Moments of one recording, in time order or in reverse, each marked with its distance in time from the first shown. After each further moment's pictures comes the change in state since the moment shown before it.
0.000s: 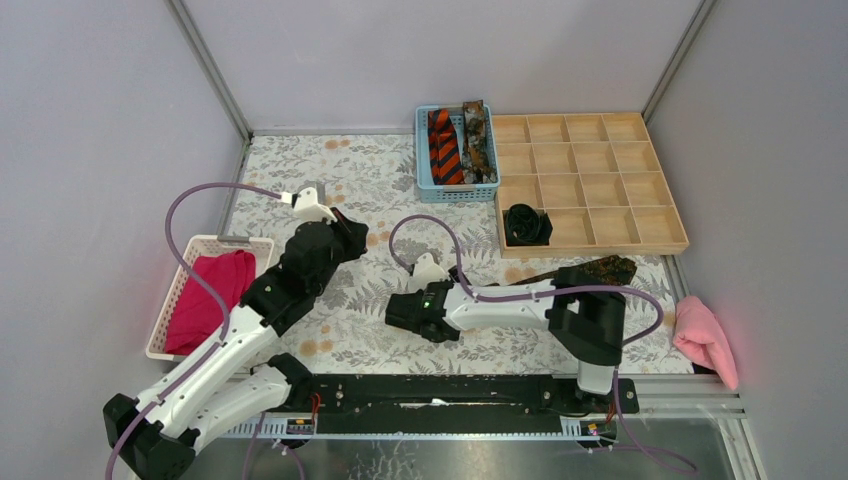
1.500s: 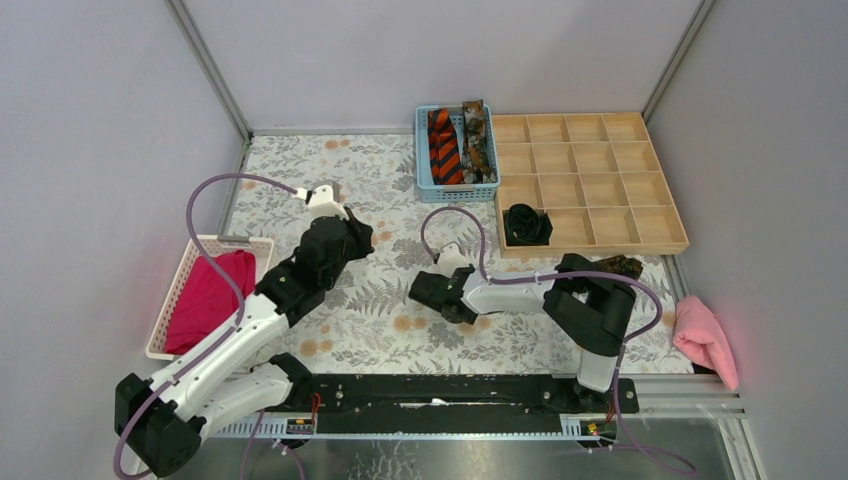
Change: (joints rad) left arm 0.000 0.115 -0.007 0.042 0.002 0.050; right arm -0.183 -0.009 -0.192 0.284 -0.152 -0.087
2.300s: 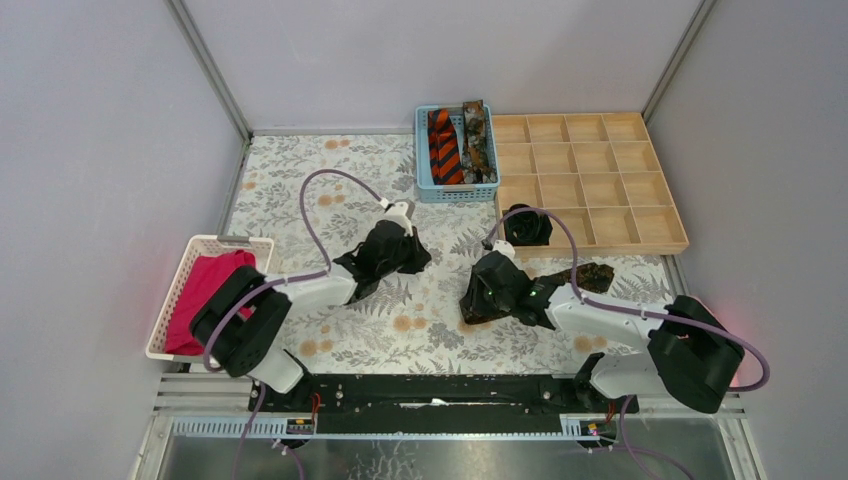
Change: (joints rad) left arm -0.039 0.565 -0.080 0.520 0.367 0.031; right arm -0.219 -0.499 -0.426 0.499 -0.592 0.200
